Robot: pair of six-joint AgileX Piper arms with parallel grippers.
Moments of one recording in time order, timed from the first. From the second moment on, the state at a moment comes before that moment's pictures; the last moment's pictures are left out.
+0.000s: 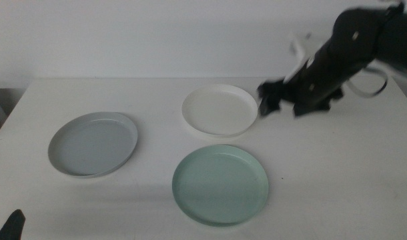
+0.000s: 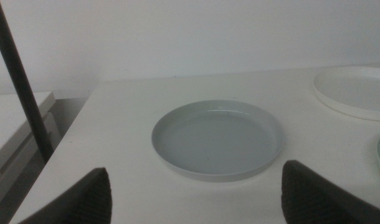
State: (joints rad) left arm -0.01 -0.01 0.03 -0.05 0.17 0.09; right arm 0.36 1.80 -1.46 0.17 0.82 0.16
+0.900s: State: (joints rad) left arm -0.01 -0.01 0.03 -0.05 0.17 0.09; right arm 0.27 2.45 -2.14 0.20 0.87 0.14
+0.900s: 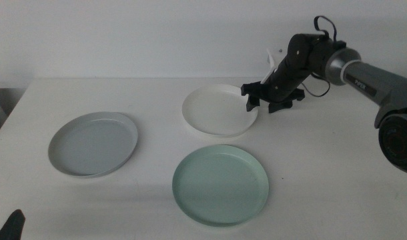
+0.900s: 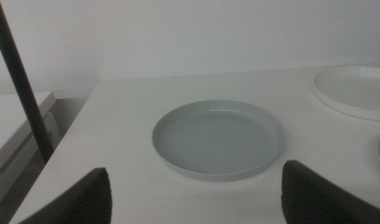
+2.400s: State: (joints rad) left arm -0.01 -0.01 0.03 -0.05 0.17 0.09; right arm 0.47 1.73 -1.06 0.34 0.41 -0.06
